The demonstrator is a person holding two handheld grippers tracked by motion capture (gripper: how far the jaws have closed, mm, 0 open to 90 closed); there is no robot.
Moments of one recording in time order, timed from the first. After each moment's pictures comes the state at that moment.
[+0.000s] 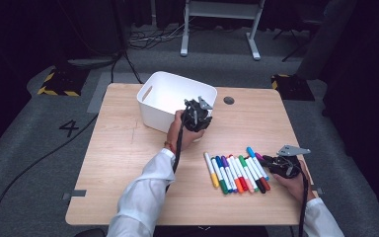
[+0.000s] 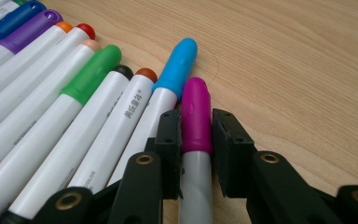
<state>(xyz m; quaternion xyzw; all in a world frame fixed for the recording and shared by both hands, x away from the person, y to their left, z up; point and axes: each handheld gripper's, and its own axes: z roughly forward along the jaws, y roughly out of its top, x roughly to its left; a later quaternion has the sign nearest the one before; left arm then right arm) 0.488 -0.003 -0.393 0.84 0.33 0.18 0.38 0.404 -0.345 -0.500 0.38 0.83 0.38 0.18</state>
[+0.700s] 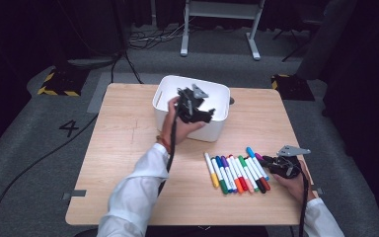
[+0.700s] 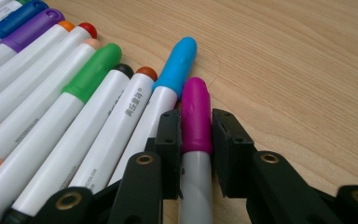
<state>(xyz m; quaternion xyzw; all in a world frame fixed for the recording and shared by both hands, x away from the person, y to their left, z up) 0.480 0.047 -0.338 0.81 0.36 0.24 0.41 0.403 -0.345 -0.500 0.37 0.83 0.38 0.17</state>
